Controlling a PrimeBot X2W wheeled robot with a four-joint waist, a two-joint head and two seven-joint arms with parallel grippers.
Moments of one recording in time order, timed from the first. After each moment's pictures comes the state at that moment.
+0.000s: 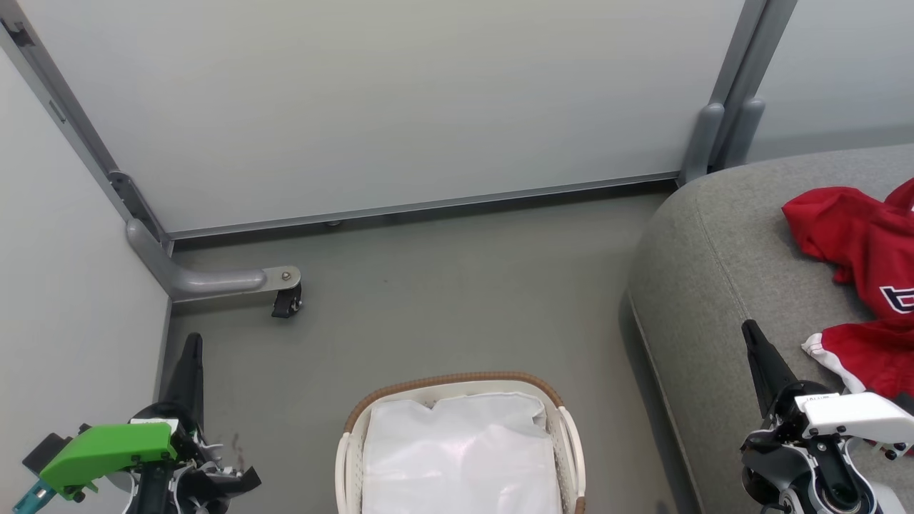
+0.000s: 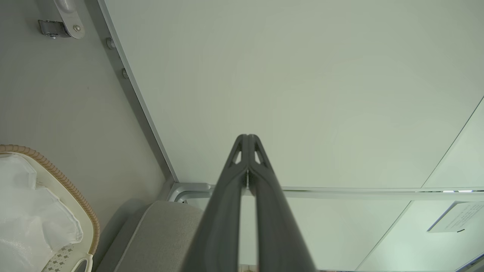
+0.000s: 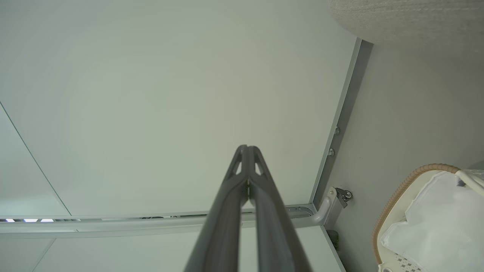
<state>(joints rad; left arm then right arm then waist) -0.10 0.05 0.11 0.25 -1.61 -0.13 0.11 -0.10 -0.05 -0.11 0.24 1.61 0.13 0.12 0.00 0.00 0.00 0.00</state>
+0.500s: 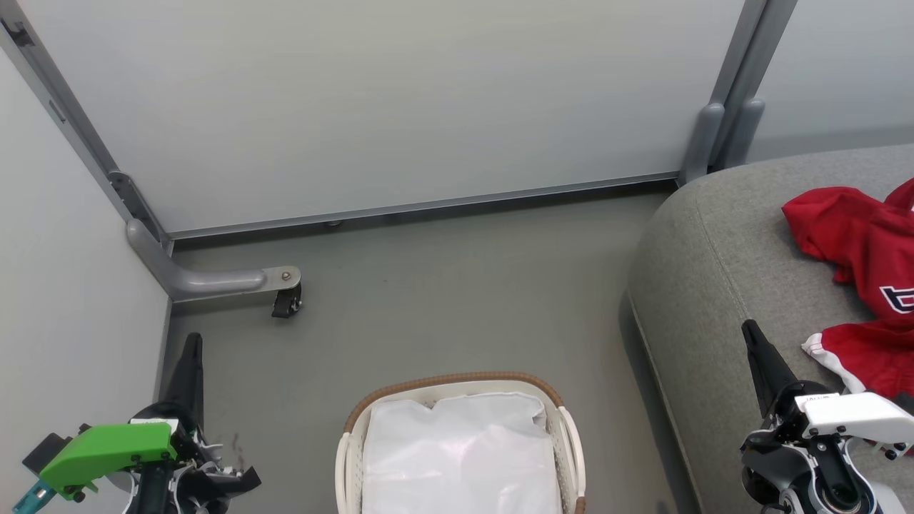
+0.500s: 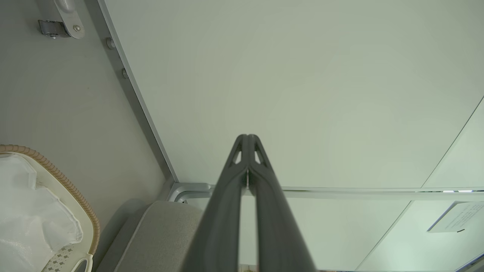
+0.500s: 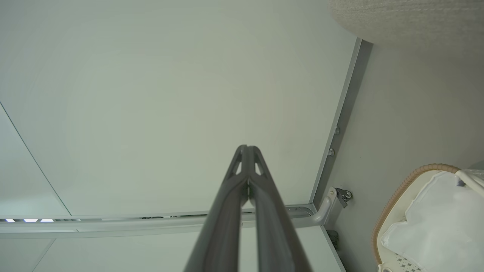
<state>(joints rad) -0.10 0.05 0.11 0.25 -1.61 -0.13 0.11 -0.10 -0.05 -0.11 0.24 1.61 0.13 0.12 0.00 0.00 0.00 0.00</state>
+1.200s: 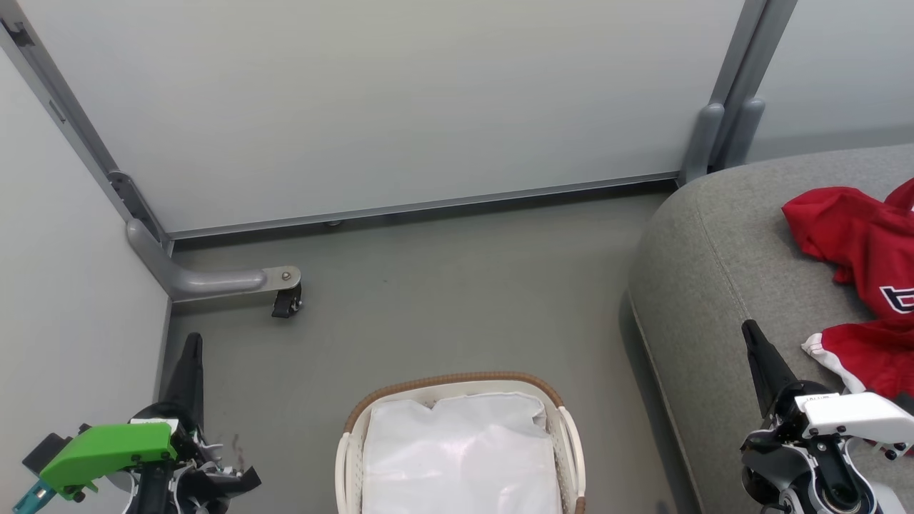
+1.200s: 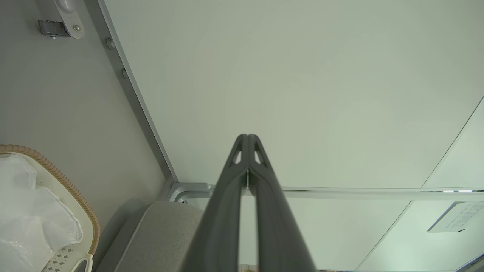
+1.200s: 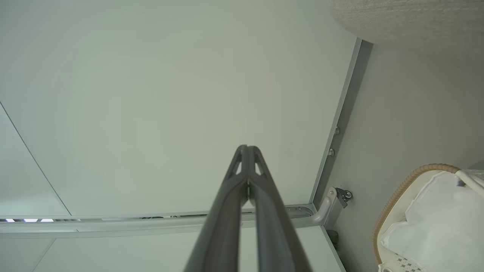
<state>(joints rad) -0.10 0.05 0.11 0.24 -1.61 -0.13 0.11 -0.10 -0.05 -0.11 0.24 1.61 0.13 0.12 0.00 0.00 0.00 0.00</state>
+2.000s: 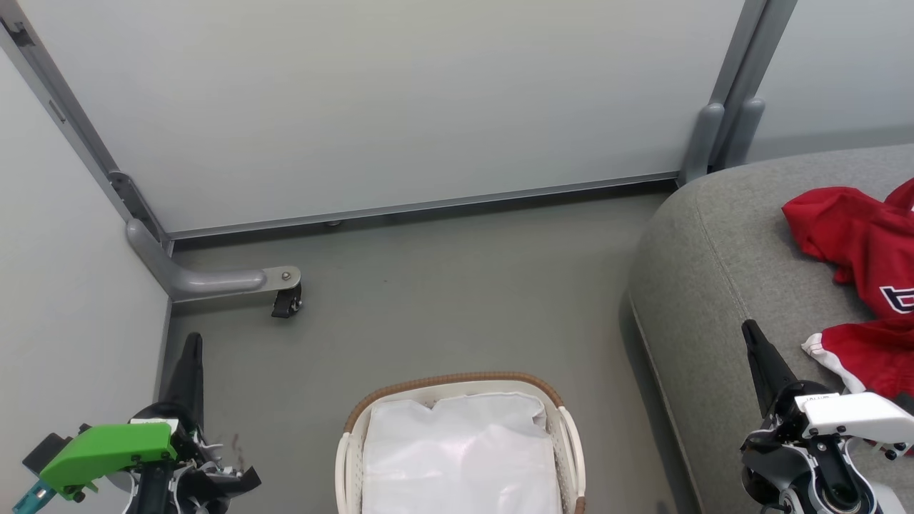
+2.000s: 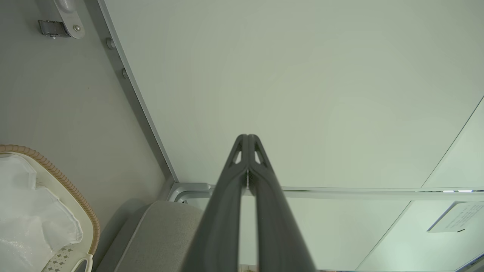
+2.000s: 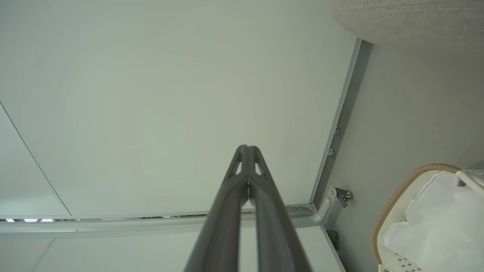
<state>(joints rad) -0.10 0.05 0.11 0.24 -1.61 -0.13 0.11 -0.10 -0.05 -0.11 0.24 1.61 0.13 0.12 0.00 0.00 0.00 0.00</state>
